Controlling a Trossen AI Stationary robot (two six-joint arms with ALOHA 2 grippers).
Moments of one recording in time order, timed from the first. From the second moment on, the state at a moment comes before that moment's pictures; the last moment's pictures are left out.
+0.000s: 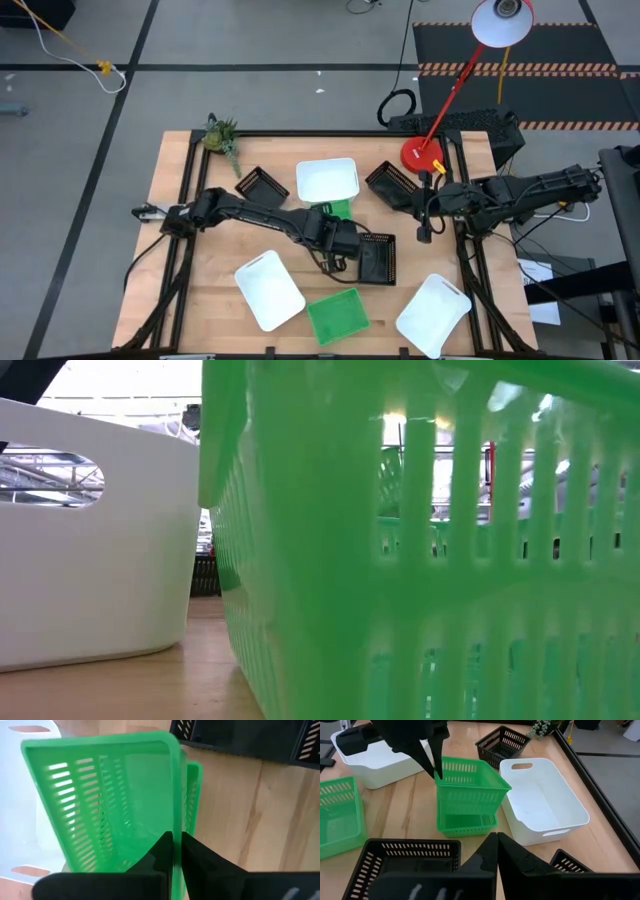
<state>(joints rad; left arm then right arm) -0.22 2.23 2.14 -1.26 -0.30 -0.34 0.19 0.76 0.74 -0.59 0.29 0.09</state>
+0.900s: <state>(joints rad) -0.22 2.24 2.14 -1.28 -0.30 -0.29 0.19 0.76 0.74 -0.60 0.29 0.09</state>
